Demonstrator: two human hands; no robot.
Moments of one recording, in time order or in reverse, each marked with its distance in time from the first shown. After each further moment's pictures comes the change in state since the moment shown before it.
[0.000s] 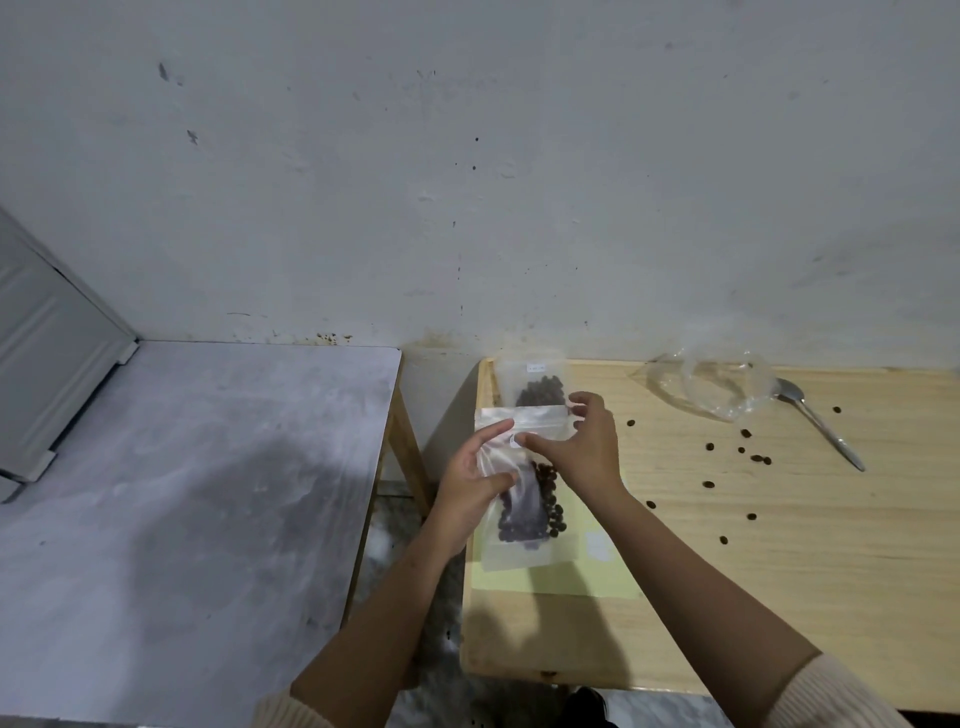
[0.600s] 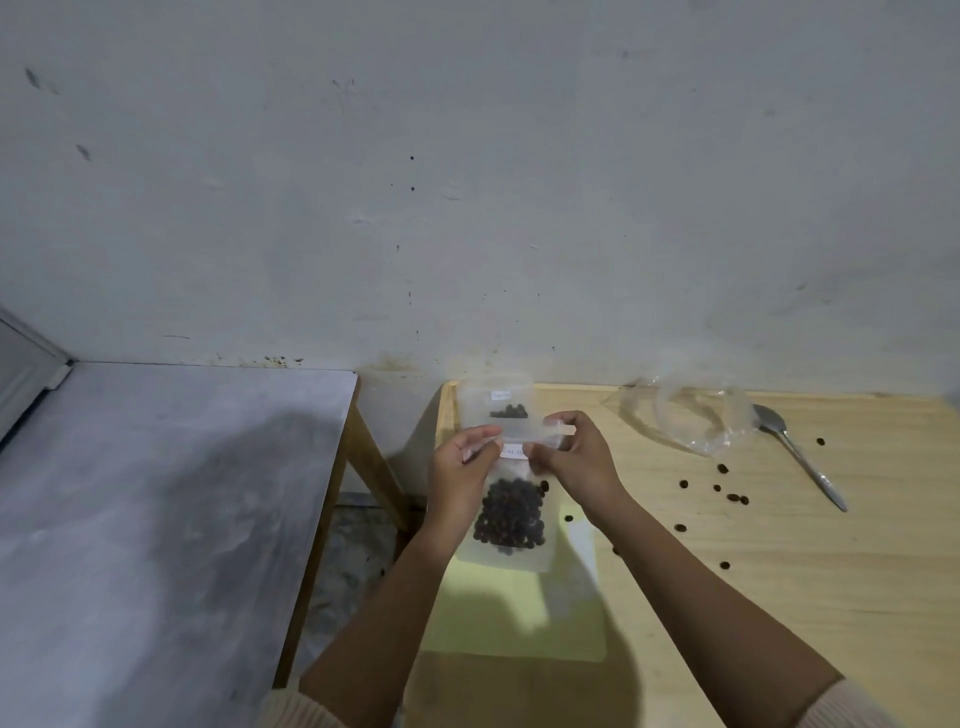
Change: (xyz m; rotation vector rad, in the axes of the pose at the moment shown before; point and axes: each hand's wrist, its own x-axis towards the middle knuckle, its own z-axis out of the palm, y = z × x) left_hand 0.075 0.004 0.053 0.016 0.276 -0.009; right_hand 0.060 0.010 -0.040 0.312 -0.212 0.144
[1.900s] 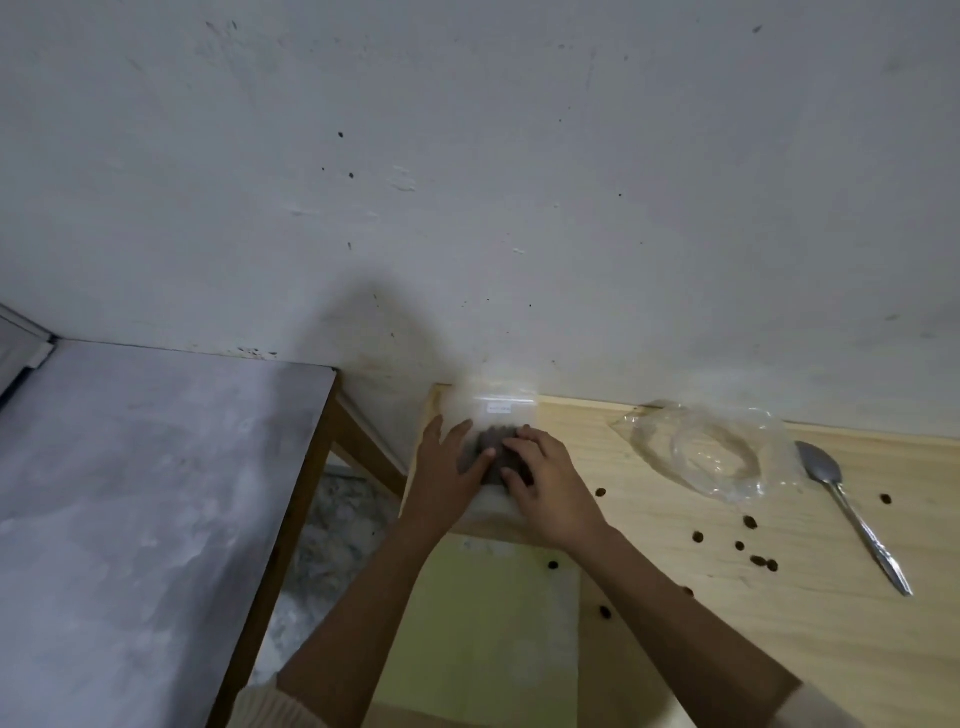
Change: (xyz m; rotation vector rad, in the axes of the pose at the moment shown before) left_hand 0.074 -0.038 0.017 0.862 -0.020 0.062; right_hand 0.080 0.051 -0.009 -0.697 -0.258 -0.443
